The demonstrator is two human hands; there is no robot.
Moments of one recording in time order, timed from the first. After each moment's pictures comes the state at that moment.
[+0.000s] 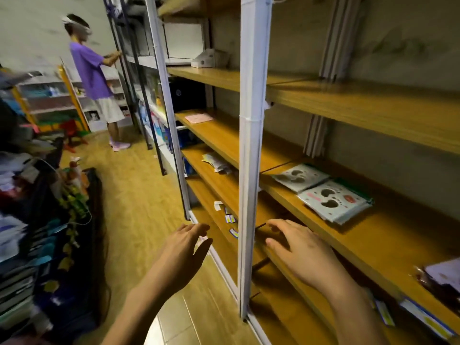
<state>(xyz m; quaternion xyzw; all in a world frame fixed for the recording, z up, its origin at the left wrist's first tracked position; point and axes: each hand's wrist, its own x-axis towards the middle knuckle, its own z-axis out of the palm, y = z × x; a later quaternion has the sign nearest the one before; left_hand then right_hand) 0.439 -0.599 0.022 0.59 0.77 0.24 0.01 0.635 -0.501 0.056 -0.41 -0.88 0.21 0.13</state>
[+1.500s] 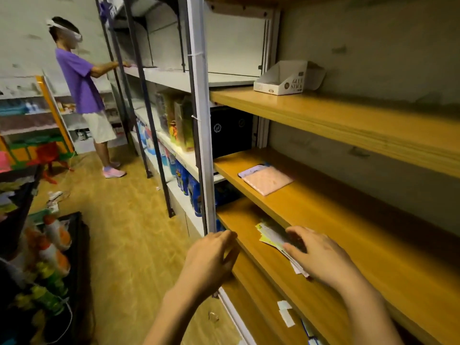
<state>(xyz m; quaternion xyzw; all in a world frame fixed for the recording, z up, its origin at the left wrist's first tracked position) -0.134 -0.224 0.022 0.63 0.74 0.24 0.03 0.049 -0.129 0.046 -0.48 -0.85 0.19 0.10</state>
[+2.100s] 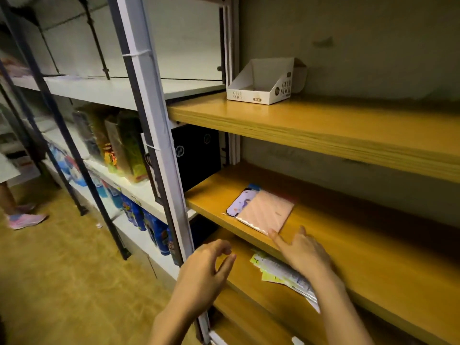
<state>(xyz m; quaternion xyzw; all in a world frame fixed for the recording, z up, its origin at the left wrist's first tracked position) -0.282 -0.063 0.017 0.70 0.64 0.29 0.16 -0.101 0.014 0.009 -0.74 -0.62 0.23 0.10</state>
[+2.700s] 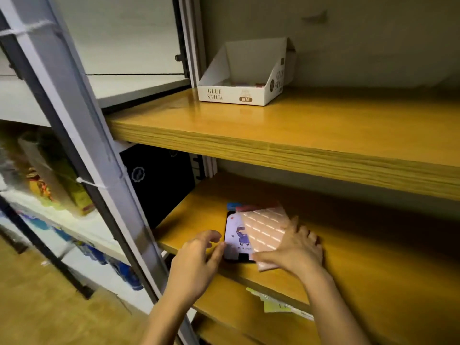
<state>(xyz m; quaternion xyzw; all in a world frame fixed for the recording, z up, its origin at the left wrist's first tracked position) -0.327 0.106 -0.007 0.73 0.60 0.30 0.13 -0.137 0.128 -0.005 -0.81 -0.56 0.18 0.08</state>
